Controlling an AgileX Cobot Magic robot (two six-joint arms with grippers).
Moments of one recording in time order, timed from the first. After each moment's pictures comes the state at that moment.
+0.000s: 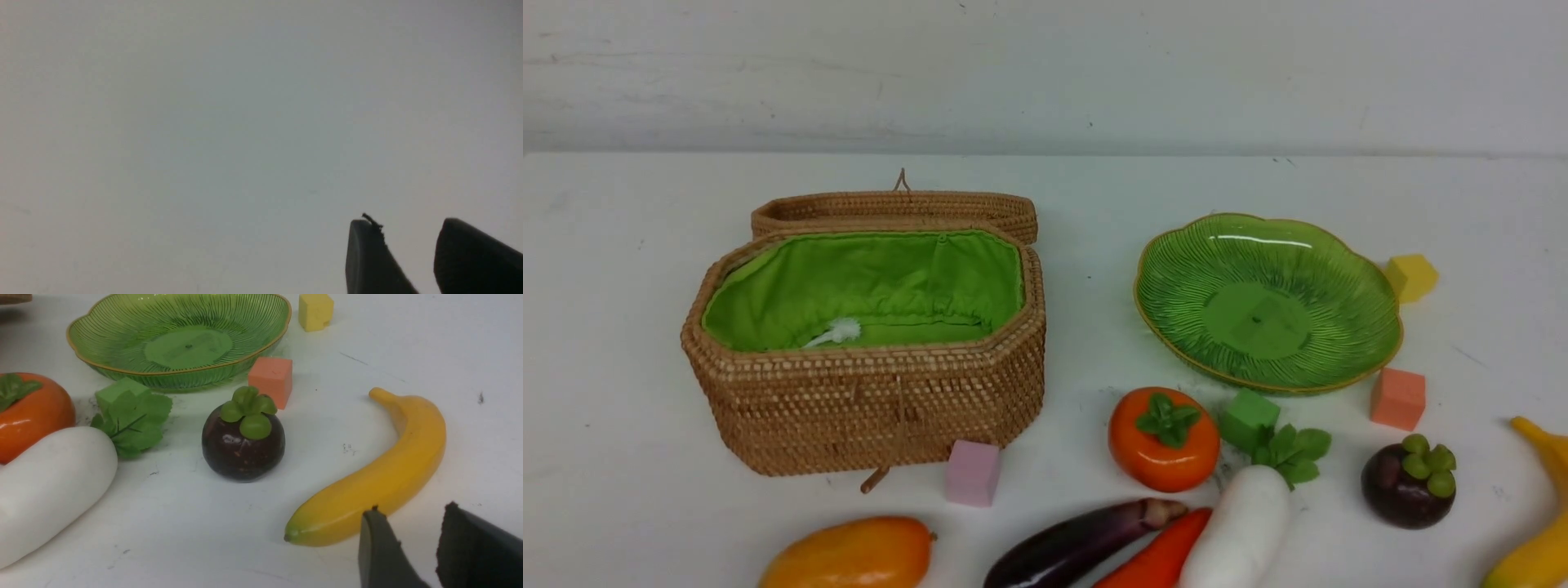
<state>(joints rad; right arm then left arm) -0.10 -0.01 0.01 0.17 0.38 -0.15 -0.08 -0.01 -0.06 0.17 -0.50 -0.60</state>
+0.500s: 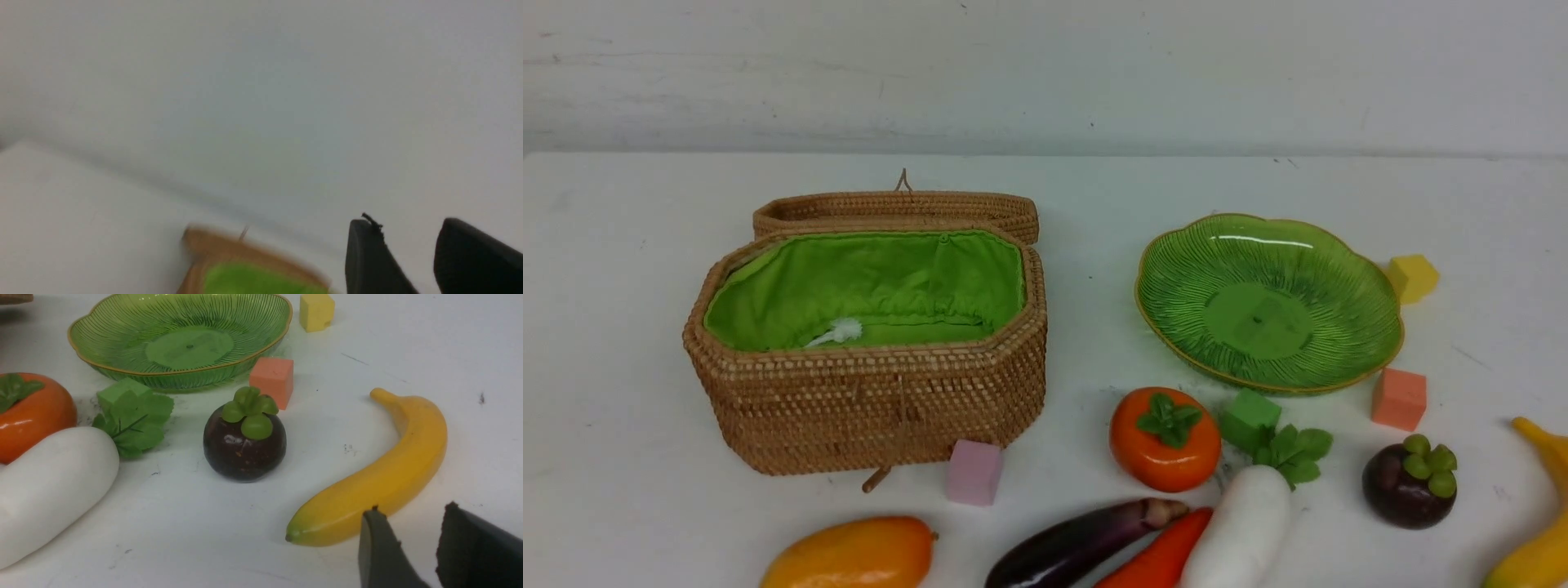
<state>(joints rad) -0.10 -0.01 0.01 0.17 0.38 -0.15 -0.08 0.38 -0.92 0.14 0.64 -0.60</state>
